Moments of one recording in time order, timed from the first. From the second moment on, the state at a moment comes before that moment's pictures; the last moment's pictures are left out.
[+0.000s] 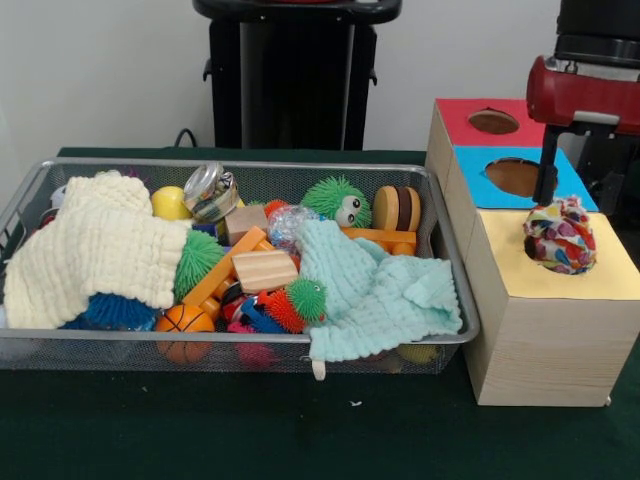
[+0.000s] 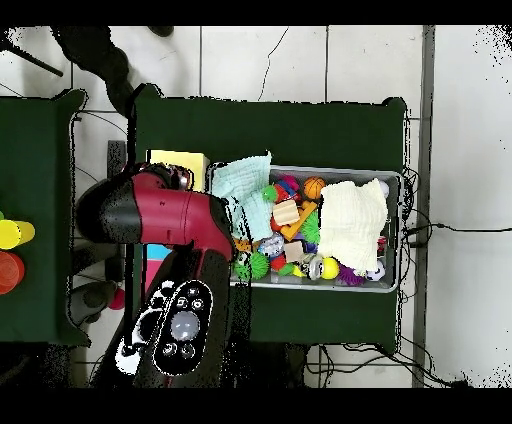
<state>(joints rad) 0.26 -0.57 -0.29 1.45 0.27 0.40 1.84</state>
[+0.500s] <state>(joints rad) 0.26 -0.57 -0.29 1.45 0.27 0.40 1.84</state>
